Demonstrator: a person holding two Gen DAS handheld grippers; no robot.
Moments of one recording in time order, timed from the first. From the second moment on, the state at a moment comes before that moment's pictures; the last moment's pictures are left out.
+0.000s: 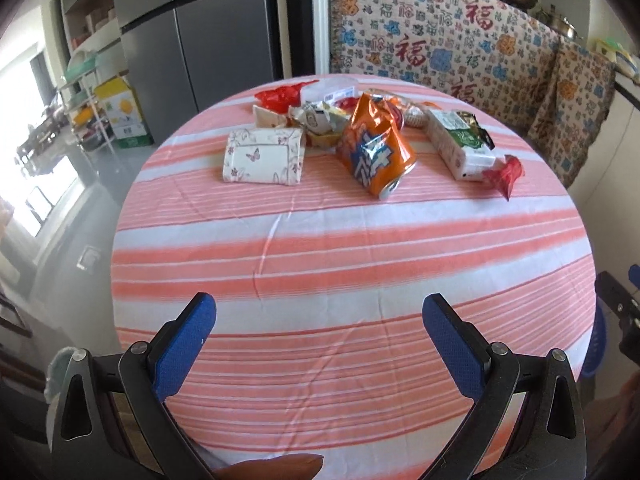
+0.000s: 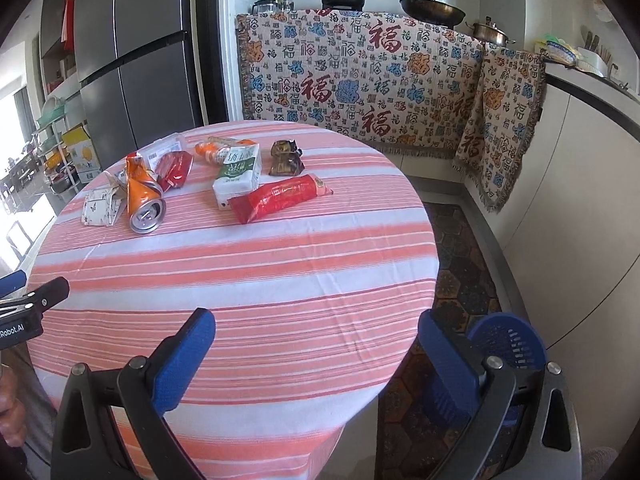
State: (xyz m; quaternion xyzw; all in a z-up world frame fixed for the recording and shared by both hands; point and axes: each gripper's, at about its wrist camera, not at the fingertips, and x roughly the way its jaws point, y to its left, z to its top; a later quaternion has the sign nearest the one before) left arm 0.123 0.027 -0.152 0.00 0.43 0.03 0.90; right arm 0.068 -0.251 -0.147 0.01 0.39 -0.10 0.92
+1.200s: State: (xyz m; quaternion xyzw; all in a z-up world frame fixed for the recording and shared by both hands) left arm 0.244 0.000 -0.137 -0.07 0.44 0.00 0.90; right arm 0.150 -0.286 -0.210 0.02 0.46 -0.07 0.89
